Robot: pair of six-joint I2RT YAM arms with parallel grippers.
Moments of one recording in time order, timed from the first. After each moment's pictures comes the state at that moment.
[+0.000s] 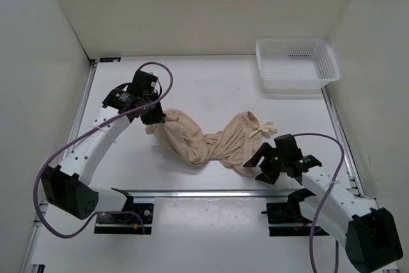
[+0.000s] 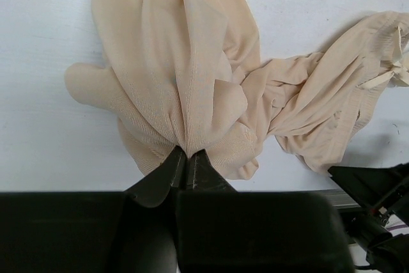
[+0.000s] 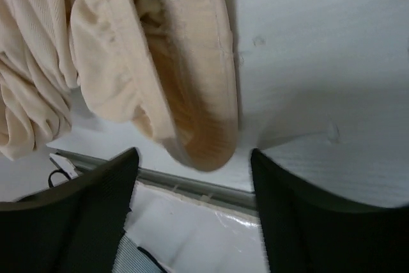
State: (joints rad) left arm -0.43 1.33 1.34 -1.00 -0.05 -0.63; right arm 0.40 0.83 0.33 -0.51 -0.31 1.04
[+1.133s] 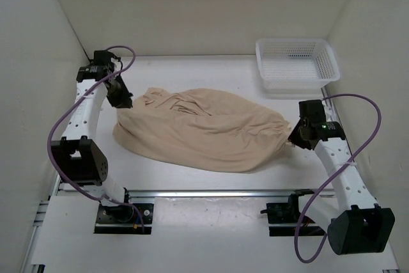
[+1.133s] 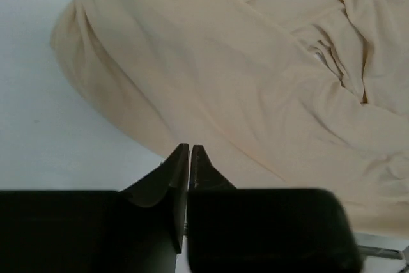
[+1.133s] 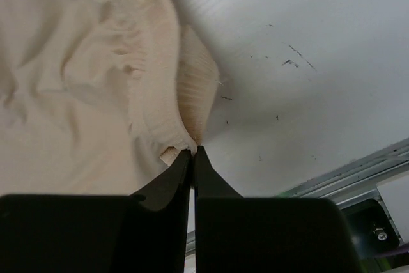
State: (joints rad) left arm 0.04 1.62 1.62 -1.11 0.05 -0.46; right arm 0.11 1.02 0.88 -0.93 0.22 0.59
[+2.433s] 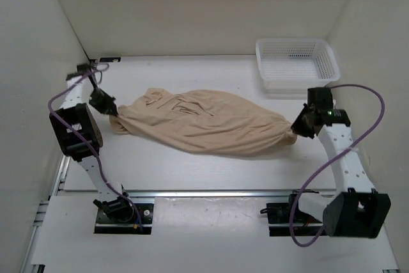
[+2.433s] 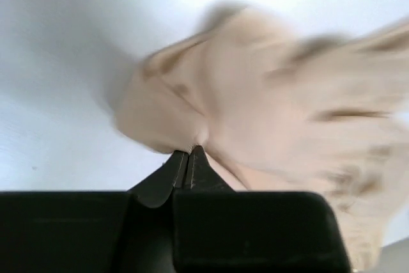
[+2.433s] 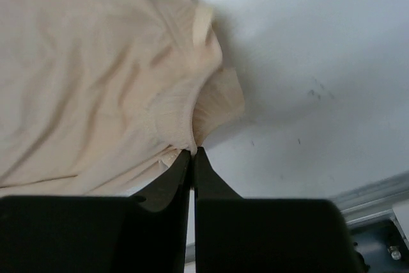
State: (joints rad) left arm 0.30 1.93 1.50 -0.95 0.10 -0.59; right arm 0.02 1.10 0.97 -0.90 0.10 0.55
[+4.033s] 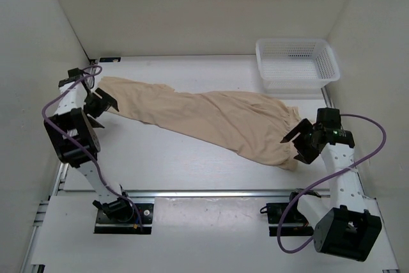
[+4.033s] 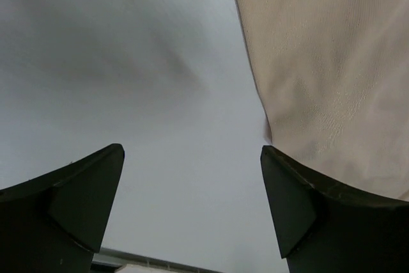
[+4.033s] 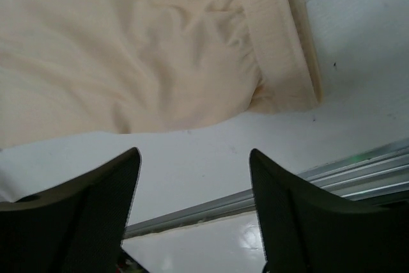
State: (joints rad) left arm 0.37 1.83 1.47 -0.95 0.10 -0.53; right arm -0.15 0.97 0.80 -0.95 -0.18 0.66
